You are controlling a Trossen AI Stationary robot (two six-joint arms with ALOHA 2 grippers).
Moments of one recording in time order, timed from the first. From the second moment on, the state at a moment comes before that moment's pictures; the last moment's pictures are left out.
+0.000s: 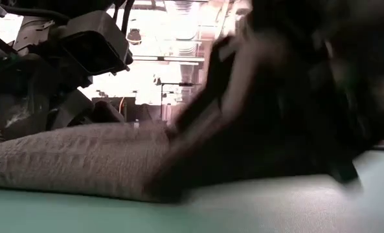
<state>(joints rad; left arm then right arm) -0.39 1.75 0.80 0.05 0.35 -0.29 0.67 2.21 1.38 0.07 0.64 0.09</state>
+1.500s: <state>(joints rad) -0.53 1.62 0.80 -0.12 0.06 -0.25 0.65 2.23 1.26 0.39 0.33 1.49</state>
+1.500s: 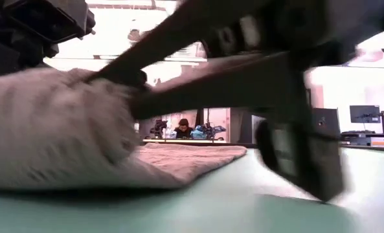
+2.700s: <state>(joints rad) -0.54 1.70 0.80 0.06 0.12 -0.14 0.61 2.23 1.26 0.21 0.28 1.63</state>
